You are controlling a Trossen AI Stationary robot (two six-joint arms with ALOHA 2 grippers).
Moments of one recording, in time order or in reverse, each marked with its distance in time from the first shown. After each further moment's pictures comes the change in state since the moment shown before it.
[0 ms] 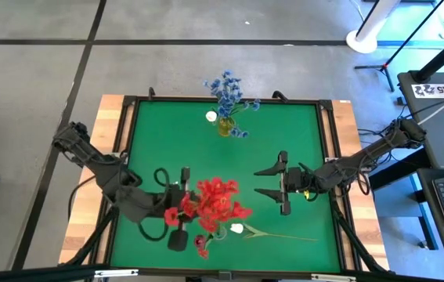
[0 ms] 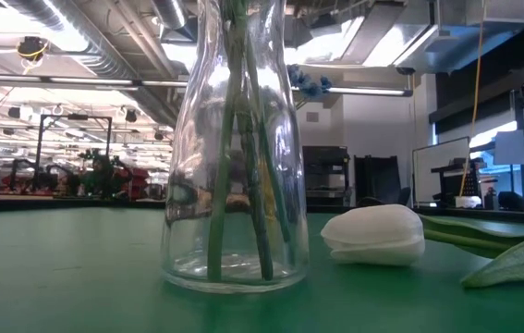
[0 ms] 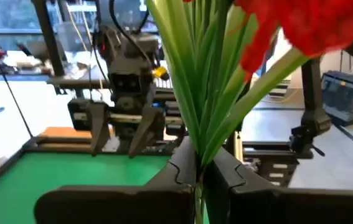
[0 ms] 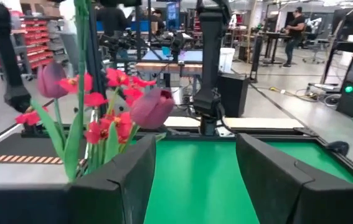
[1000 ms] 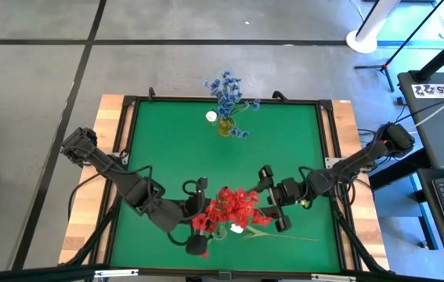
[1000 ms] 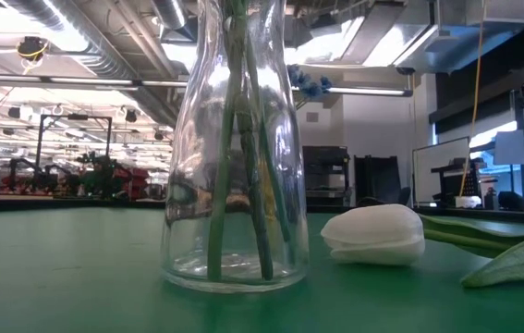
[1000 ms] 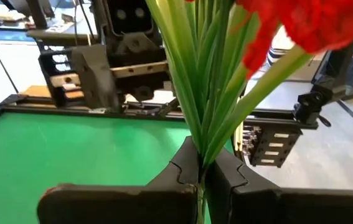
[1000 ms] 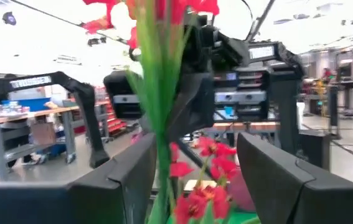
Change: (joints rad) left arm 0.058 0.119 0.000 -0.039 0.086 -0.126; right arm -0.005 0.257 0.004 0.574 -0.264 0.015
